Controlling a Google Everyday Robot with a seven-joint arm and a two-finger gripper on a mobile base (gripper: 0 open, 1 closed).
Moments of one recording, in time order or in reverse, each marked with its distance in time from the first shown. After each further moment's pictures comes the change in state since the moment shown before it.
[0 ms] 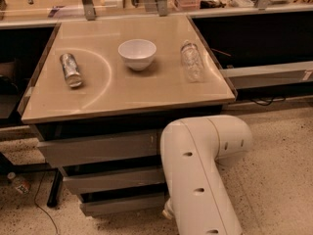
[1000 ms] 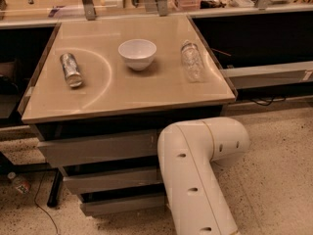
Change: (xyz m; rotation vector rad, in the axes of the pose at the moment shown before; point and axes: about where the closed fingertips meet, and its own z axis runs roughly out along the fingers) arm -0.011 -0.046 0.008 0.104 -0.090 0.012
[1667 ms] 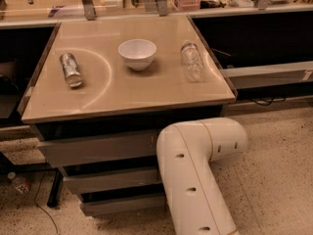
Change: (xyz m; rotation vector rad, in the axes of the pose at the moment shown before) arm -0.003 -0.010 0.006 0.010 0.017 0.024
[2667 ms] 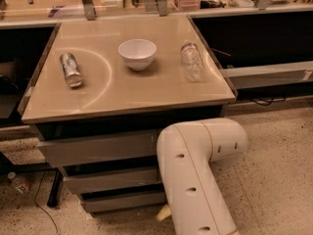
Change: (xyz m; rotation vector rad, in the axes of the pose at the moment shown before) arm 0.000 0.000 0.000 0.000 0.000 0.000
